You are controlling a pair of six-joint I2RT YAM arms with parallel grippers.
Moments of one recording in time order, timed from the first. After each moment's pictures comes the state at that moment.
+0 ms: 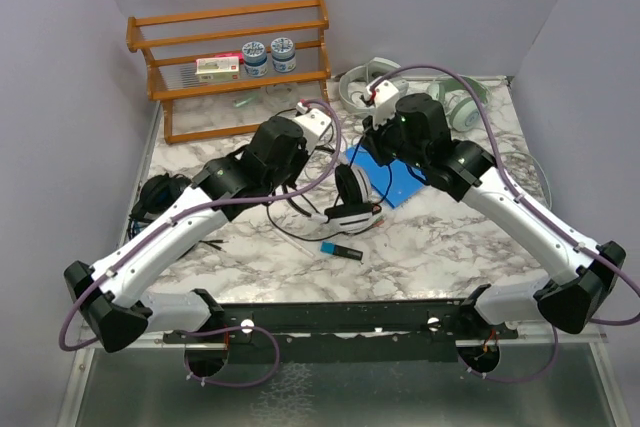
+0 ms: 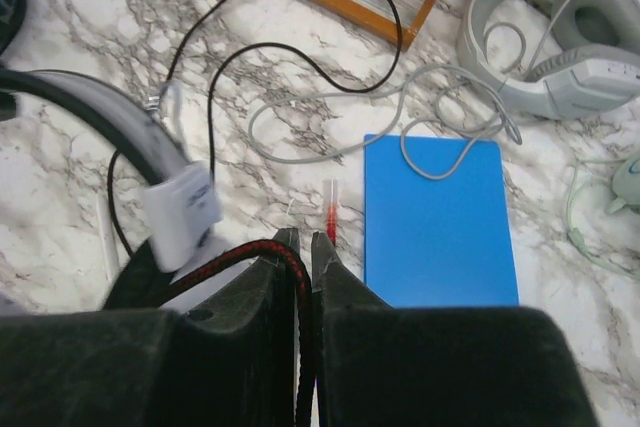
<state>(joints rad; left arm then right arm) -0.80 1.27 1.34 -0.71 -0.33 0.07 0.72 1.33 1.41 -0.52 0.09 -0.08</state>
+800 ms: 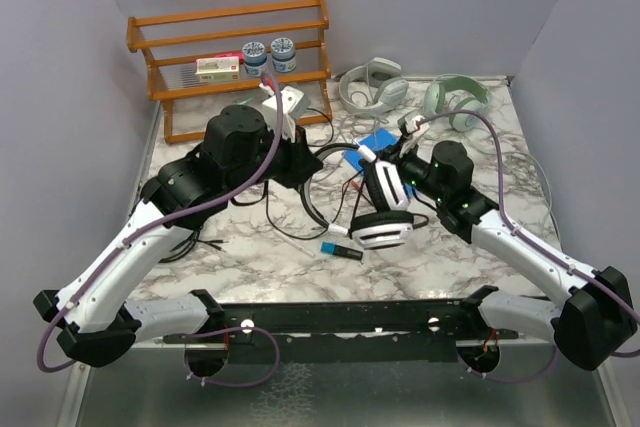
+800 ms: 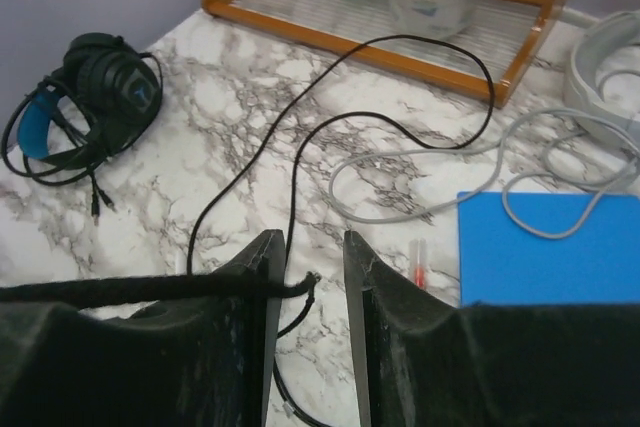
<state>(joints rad) -0.80 1.12 1.48 -0.75 0.08 -0.28 0.55 1.13 0.78 0.21 -0.25 0.13</state>
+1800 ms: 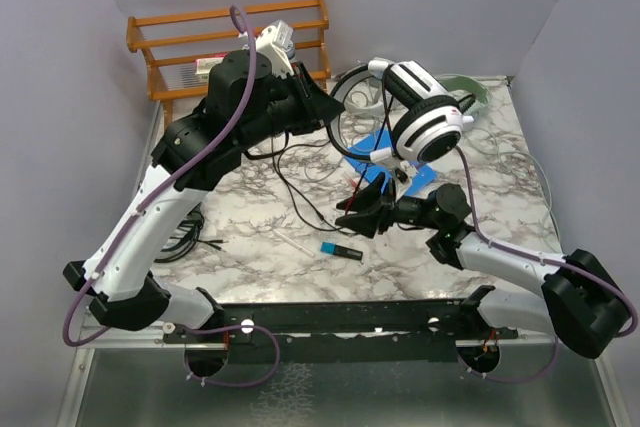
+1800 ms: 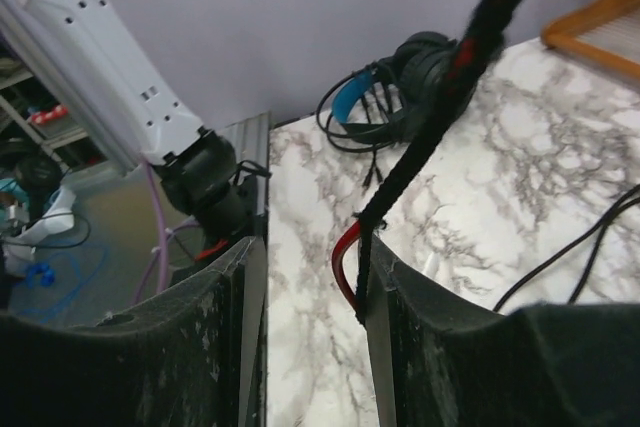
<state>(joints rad) -0.78 1.37 1.95 -0.80 -0.01 -0.75 0.66 1.20 0.45 0.98 -0.76 0.43</state>
